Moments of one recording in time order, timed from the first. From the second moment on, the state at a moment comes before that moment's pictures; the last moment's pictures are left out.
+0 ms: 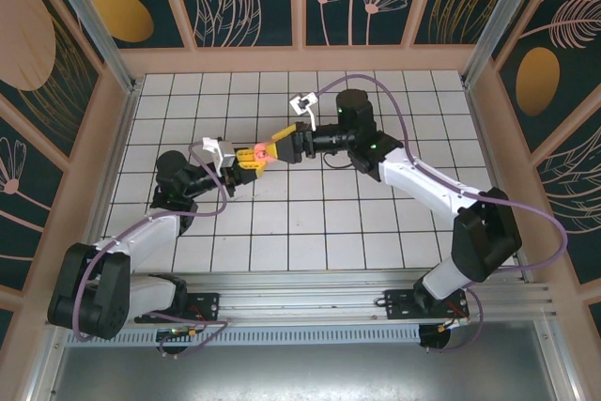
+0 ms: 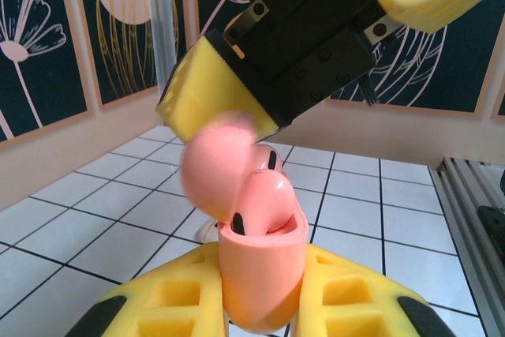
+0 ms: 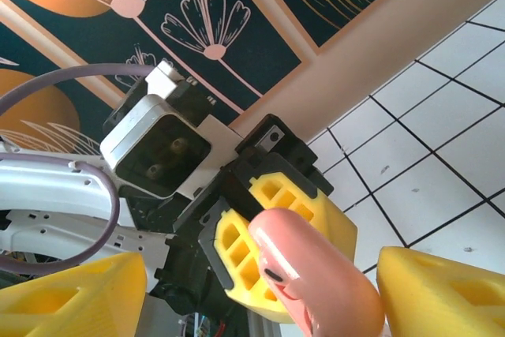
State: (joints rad) left arm -0.26 1.23 0.47 0.83 0.99 -0.08; right arm 0.65 1.53 1.16 0.17 -0.94 0.50
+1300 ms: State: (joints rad) left arm -0.57 2.07 1.32 0.14 0.55 -0.82; right arm 0.34 1.05 0.68 -0.05 -0.18 0.95
